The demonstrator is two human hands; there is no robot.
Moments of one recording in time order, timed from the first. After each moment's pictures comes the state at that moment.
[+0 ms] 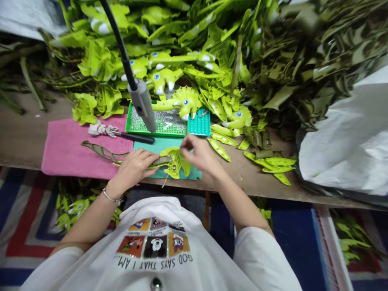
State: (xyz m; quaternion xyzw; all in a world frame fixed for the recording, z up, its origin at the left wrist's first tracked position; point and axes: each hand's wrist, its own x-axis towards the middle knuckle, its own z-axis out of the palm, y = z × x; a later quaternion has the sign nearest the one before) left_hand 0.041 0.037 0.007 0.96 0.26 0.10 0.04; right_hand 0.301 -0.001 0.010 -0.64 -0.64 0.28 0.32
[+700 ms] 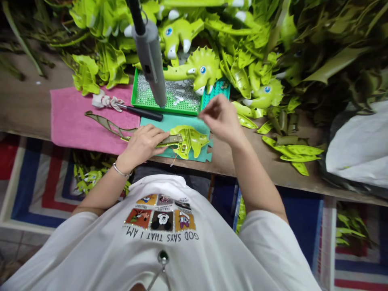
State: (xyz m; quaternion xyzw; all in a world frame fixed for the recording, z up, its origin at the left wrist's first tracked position) left_hand 0.045 0.037 0.003 0.96 0.26 0.08 0.06; right_hand 0.328 0.016 0.001 -0.64 -0.57 0.33 0.39
